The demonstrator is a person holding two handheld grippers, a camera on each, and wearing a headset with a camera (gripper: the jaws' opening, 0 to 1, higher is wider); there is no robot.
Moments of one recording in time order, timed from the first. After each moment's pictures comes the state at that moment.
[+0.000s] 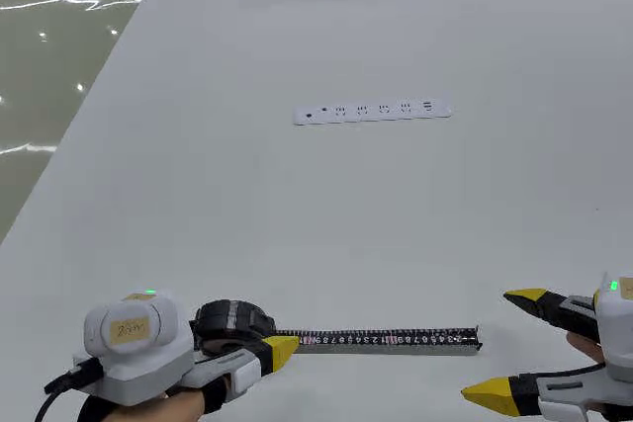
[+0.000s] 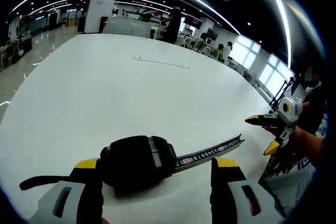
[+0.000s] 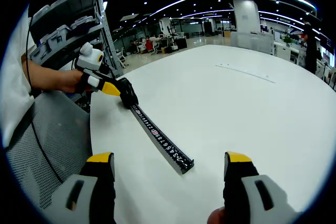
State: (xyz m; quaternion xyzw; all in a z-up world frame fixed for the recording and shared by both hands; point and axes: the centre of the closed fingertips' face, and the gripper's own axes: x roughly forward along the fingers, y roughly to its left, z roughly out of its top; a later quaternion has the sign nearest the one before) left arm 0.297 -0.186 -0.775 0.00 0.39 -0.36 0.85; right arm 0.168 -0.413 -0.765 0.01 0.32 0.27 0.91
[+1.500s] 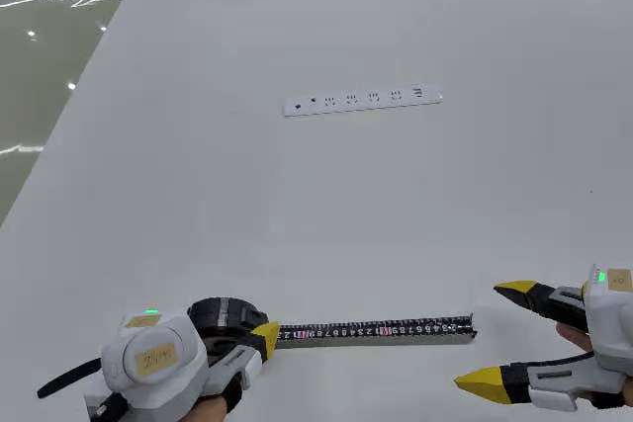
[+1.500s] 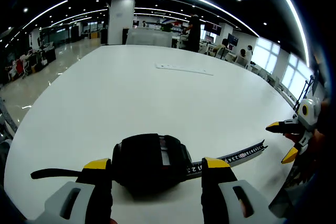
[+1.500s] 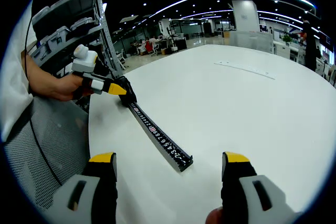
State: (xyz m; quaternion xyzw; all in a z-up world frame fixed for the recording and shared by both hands) left arm 0.306 -0.174 -0.779 0.02 0.35 -0.26 0.90; right arm 0.167 -0.414 -0.775 0.02 0.31 0.26 0.91
